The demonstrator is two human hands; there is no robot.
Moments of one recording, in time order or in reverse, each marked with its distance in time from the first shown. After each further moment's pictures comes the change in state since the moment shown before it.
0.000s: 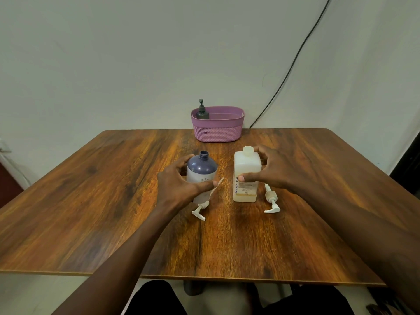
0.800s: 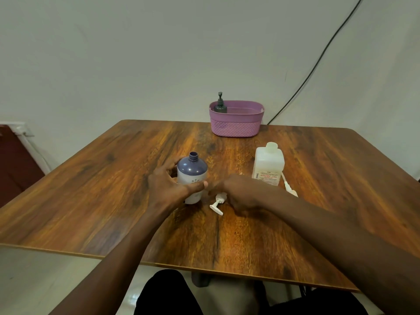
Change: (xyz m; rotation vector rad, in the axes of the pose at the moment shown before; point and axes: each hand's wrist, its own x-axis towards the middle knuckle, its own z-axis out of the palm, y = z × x) left_hand -0.021 -0.038 -0.054 0.051 0.051 -0.091; right_hand 0.006 -0.057 0.106 -0.628 -0.504 -0.504
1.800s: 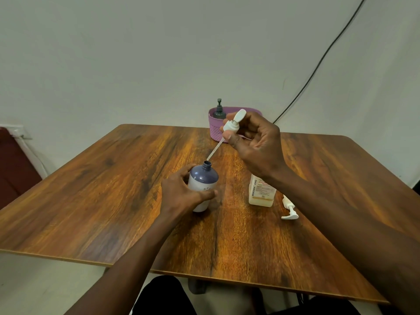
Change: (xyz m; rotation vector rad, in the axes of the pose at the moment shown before) left_hand 0.000 0.012 0.026 0.048 -0.026 -0.007; right_hand -0.023 -0.020 -0.094 0.877 1.105 -0.057
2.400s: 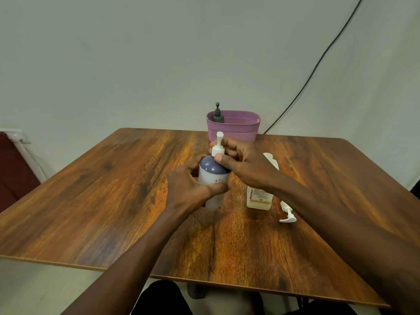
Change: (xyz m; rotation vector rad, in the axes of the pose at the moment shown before) left_hand 0.007 0.047 0.000 -0.108 0.013 0.161; right_hand -0.010 0.008 -0.004 -0.031 -0.390 0.317
